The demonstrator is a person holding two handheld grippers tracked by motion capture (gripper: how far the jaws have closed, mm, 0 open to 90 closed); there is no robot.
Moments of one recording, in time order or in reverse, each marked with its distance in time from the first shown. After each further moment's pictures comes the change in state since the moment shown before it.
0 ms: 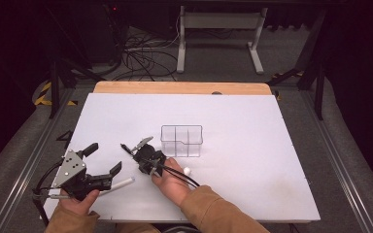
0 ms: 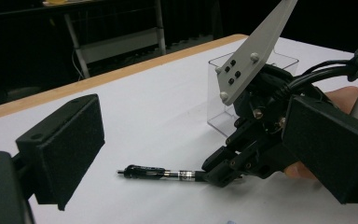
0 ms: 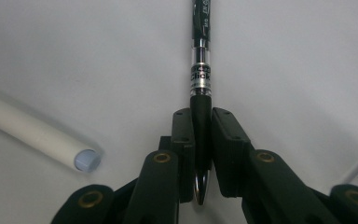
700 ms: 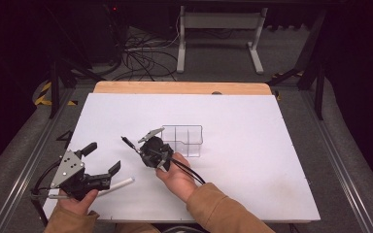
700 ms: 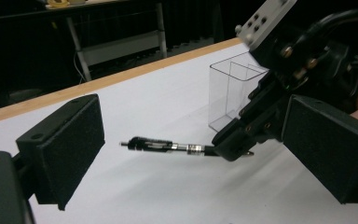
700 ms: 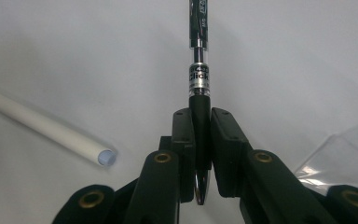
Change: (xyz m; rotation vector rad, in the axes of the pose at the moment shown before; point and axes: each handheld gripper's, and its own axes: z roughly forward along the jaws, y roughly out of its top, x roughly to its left) left arm 0.001 0.002 -0.002 -0.007 0.003 -0.003; right arm -0.019 0.006 -0.037 -0.067 0.068 0.057
